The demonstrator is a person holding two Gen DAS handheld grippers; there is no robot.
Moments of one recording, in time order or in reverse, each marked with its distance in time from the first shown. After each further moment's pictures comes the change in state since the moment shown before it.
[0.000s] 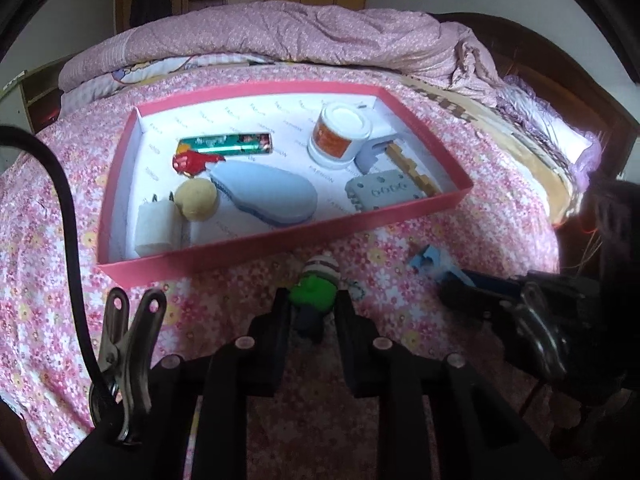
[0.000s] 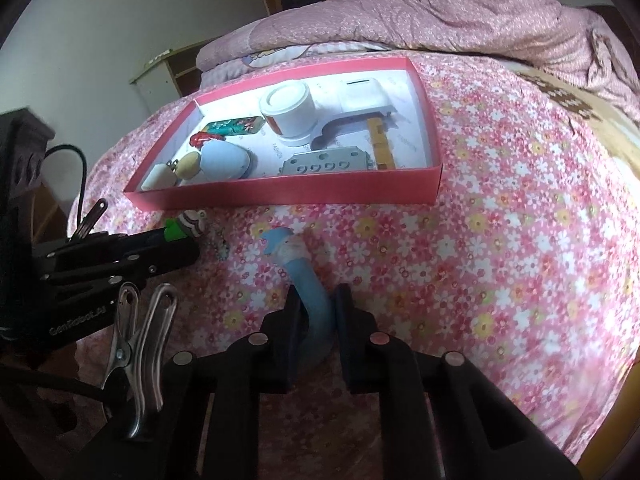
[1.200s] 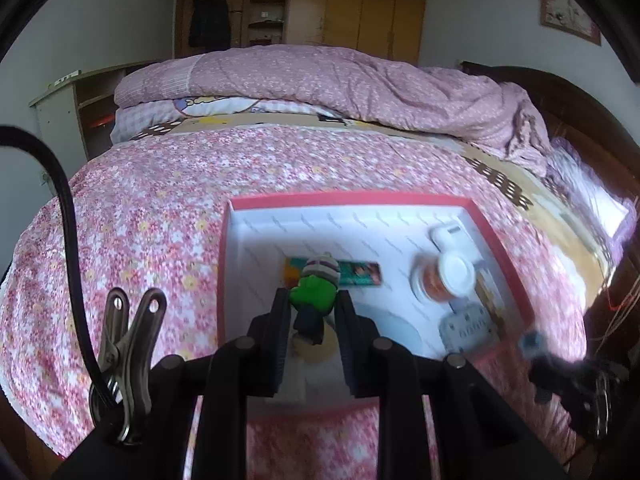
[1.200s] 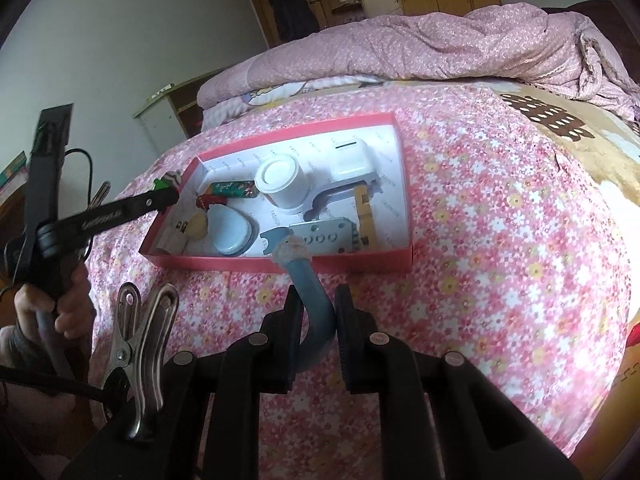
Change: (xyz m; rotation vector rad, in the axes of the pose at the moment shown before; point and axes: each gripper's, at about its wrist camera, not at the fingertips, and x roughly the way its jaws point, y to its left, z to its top) left arm -0.007 0.068 0.082 -0.142 -0.139 0.144; right arm -0.031 -0.009 0.036 0.021 -0.107 0.007
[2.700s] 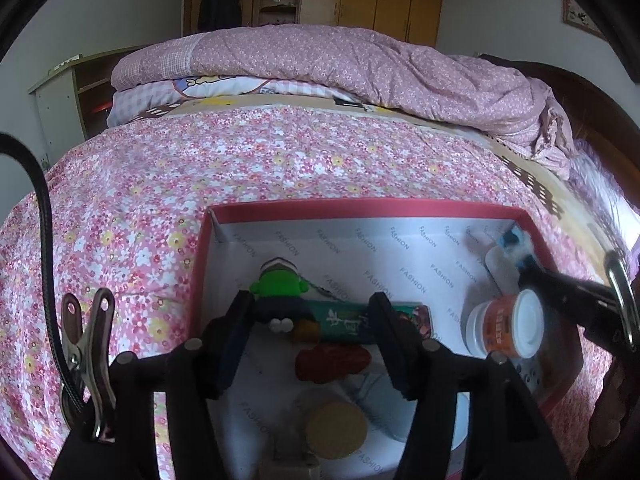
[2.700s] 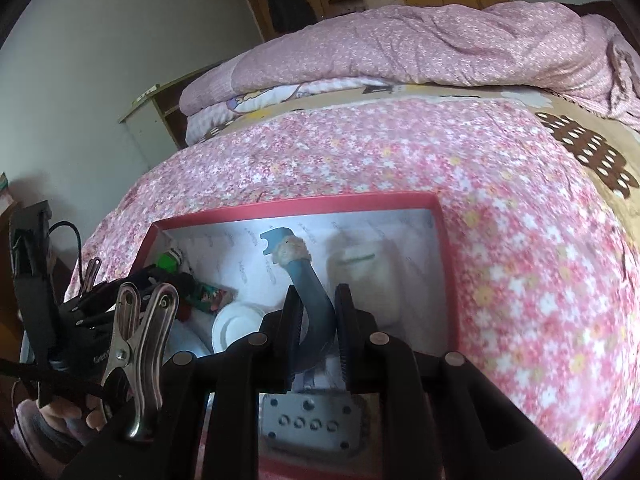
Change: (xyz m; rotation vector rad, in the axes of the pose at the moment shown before) left arm 0.071 0.006 0.019 -0.027 0.052 0.033; right arm 0.092 0.001 0.107 0.002 0.046 -0.002
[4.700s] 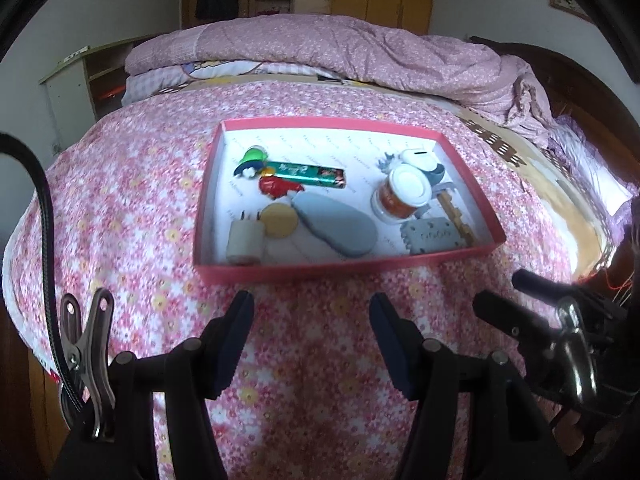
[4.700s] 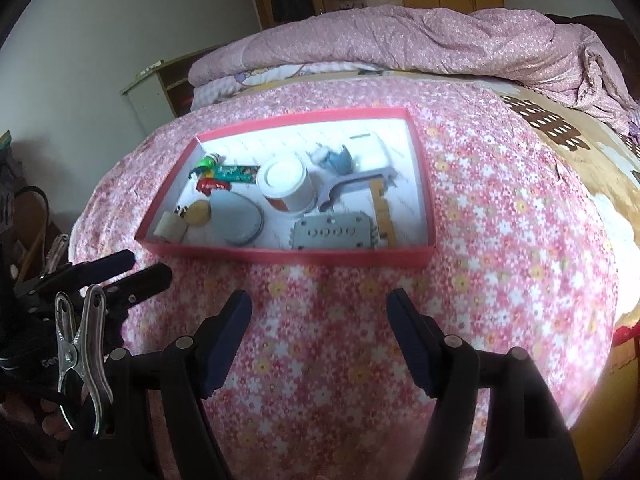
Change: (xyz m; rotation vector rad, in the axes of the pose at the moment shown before) left arm -0.115 -0.039 -0.095 0.009 0.072 0.011; right arm -0.084 0.031 -0.112 -0.036 0.045 -0.093
